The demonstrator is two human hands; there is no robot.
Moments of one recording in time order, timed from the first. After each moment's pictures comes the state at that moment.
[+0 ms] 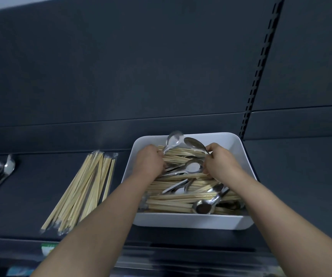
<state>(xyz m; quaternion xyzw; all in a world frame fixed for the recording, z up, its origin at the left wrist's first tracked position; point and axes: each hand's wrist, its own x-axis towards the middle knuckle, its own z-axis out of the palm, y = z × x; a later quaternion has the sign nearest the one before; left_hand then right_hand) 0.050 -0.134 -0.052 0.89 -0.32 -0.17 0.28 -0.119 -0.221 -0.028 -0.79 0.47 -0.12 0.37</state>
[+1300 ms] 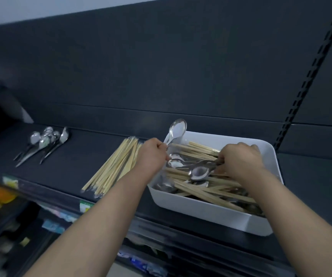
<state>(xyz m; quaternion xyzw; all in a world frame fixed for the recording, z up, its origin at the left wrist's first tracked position) 0.041 -0.054 -0.013 0.86 -0.20 -0.13 0.45 -0.106 -0.203 0.002 -0.94 0.33 0.01 0.01</state>
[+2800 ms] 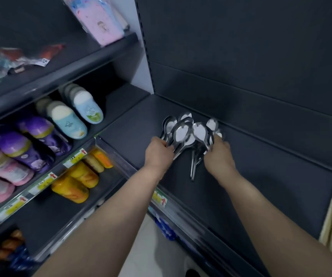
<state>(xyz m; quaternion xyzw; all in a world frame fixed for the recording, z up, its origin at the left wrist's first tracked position) 0.490 0.293 -0.090 0.89 0.07 -0.11 0.44 0.428 0.155 -0.080 -0.86 0.27 -0.01 0.43</state>
